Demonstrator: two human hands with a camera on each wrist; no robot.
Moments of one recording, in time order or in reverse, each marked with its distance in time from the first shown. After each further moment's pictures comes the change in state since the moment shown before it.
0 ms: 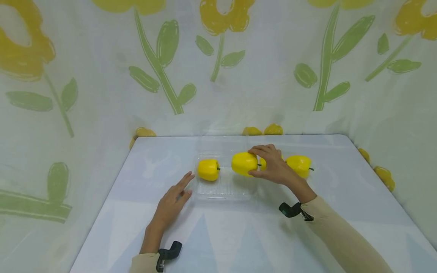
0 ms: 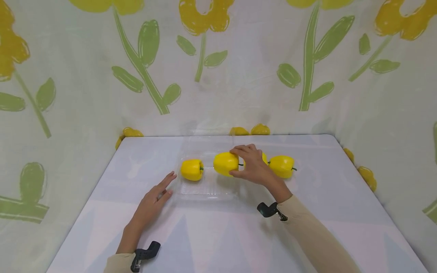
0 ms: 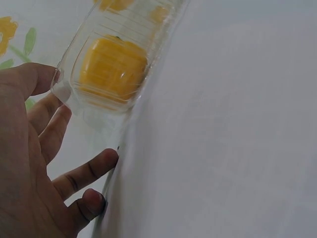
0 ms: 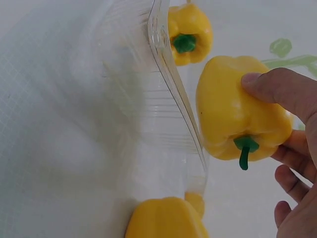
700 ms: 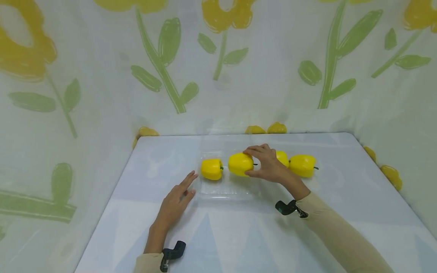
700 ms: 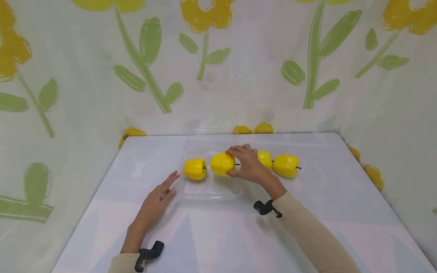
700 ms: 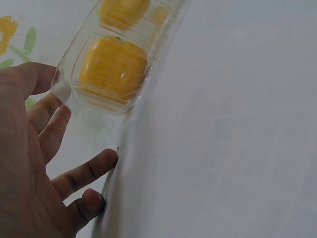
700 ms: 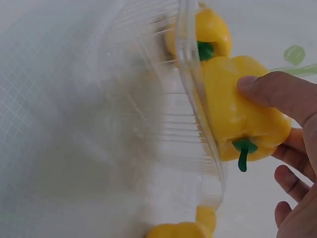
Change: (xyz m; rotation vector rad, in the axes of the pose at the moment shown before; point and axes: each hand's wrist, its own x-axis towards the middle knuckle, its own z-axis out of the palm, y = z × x) left_hand 0.001 0.002 0.000 -0.011 -0.009 -0.025; right_hand 0.018 -0.003 0.021 -0.060 -0.085 0.040
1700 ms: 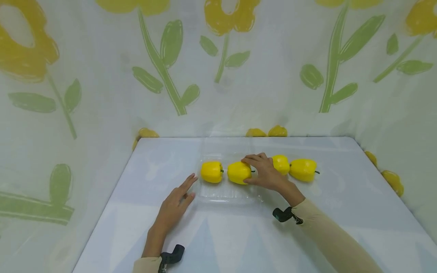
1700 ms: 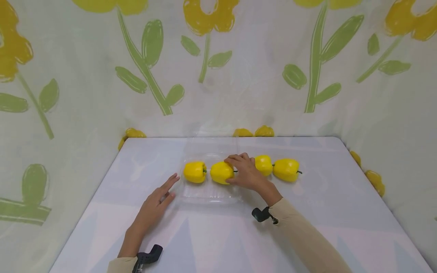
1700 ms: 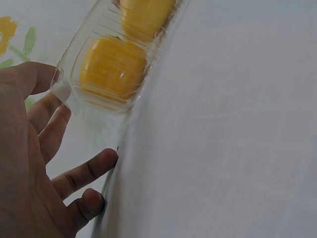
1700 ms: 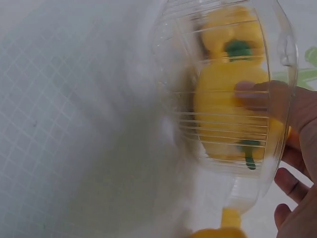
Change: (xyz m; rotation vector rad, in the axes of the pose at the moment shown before) left_hand -0.003 0.003 0.002 0.022 0.004 0.026; right_hand -0.007 0.006 0.024 -0.059 -0.041 0.043
